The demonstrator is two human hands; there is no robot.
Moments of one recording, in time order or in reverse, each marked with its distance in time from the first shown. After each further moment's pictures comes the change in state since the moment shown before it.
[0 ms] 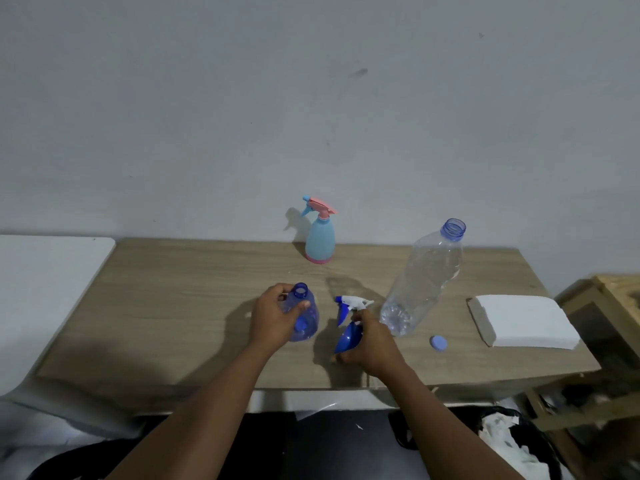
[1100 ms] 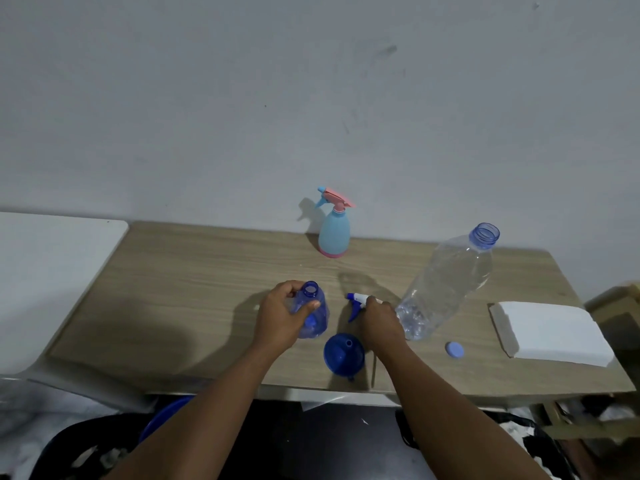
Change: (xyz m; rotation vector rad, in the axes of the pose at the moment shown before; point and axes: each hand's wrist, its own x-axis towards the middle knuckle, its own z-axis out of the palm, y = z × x) left_hand 0.001 -0.009 0.002 0.011 -0.004 -0.001; right_hand 0.068 0.000 0.011 -0.219 0.040 0.116
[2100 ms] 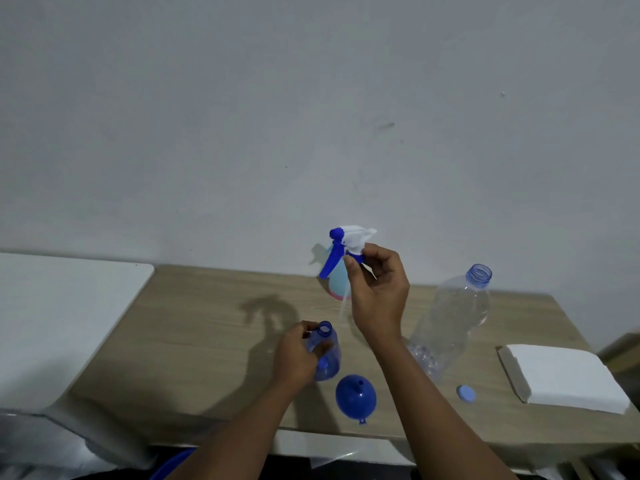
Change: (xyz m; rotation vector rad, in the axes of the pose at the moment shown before) left_hand -0.009 0.015 -0.002 -0.033 -0.028 -0.092; right_hand -0.075 -0.136 -0.107 1.234 0.610 -0.585
